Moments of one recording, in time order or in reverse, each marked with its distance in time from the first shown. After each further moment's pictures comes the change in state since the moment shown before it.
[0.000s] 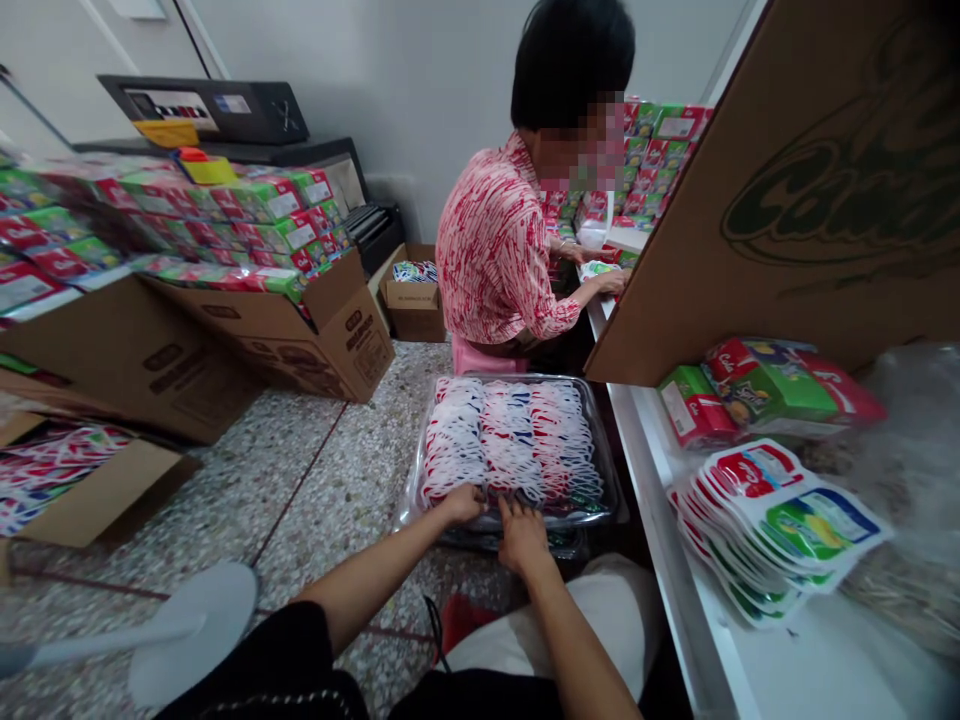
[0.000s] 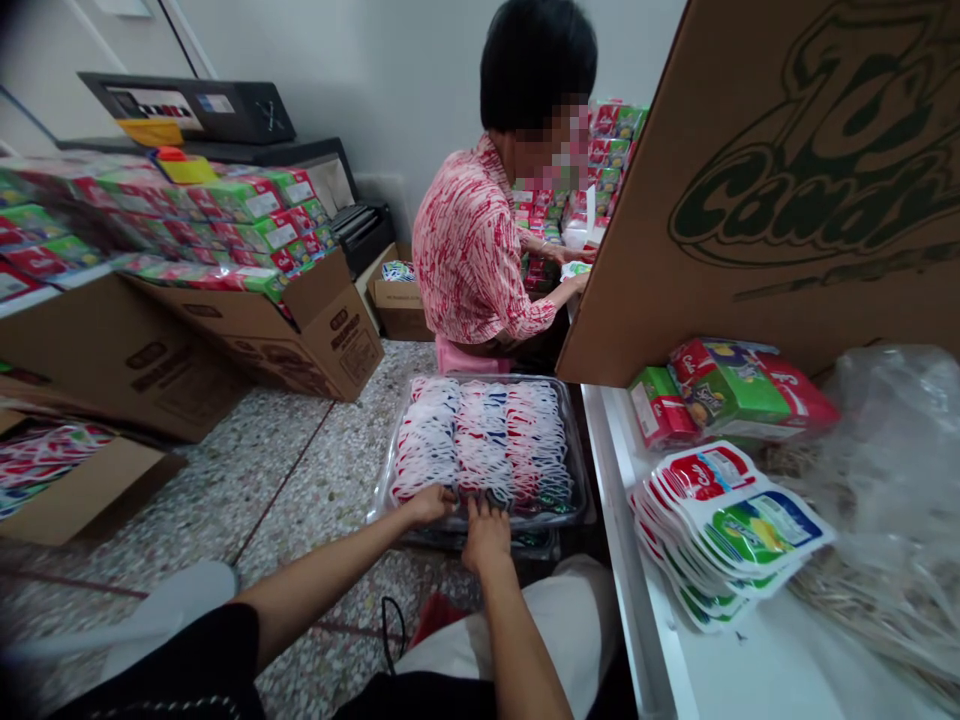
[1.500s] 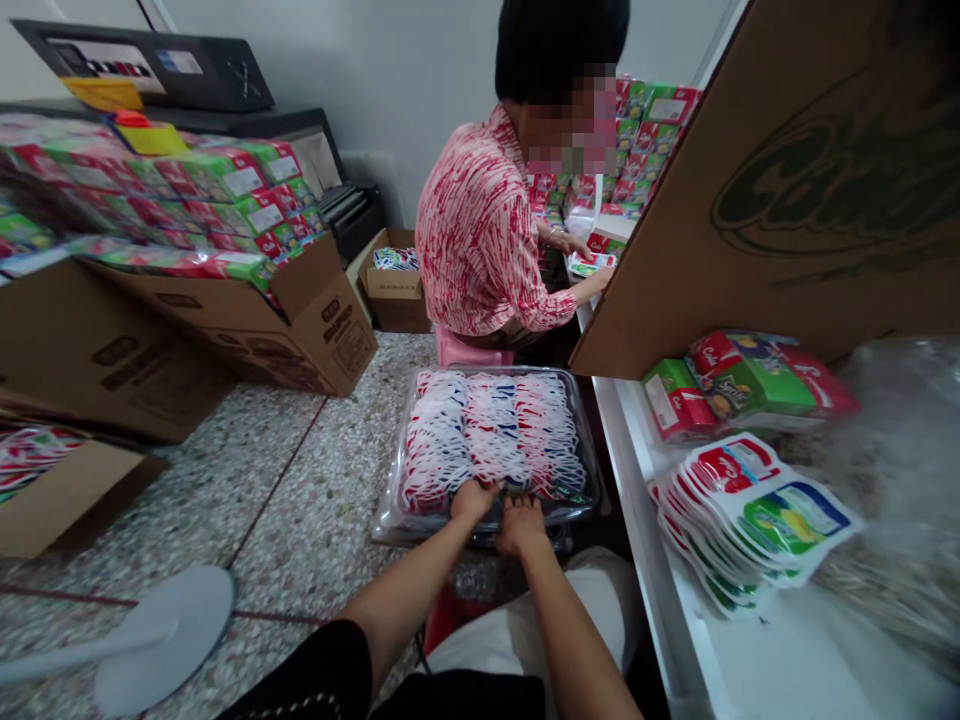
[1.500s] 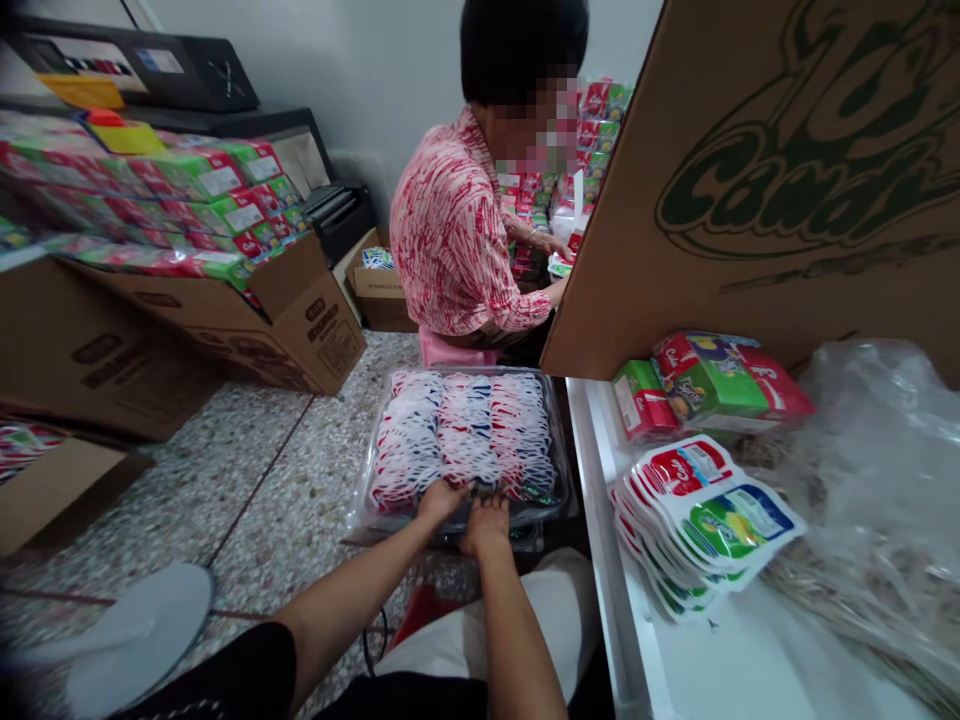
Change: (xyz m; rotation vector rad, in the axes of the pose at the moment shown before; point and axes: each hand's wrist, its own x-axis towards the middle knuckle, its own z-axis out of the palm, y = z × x) left_hand 0.023 0.046 0.042 -0.033 0.153 -0.296; right_hand 0.021 0.030 0.003 -0.073 -0.249 0.128
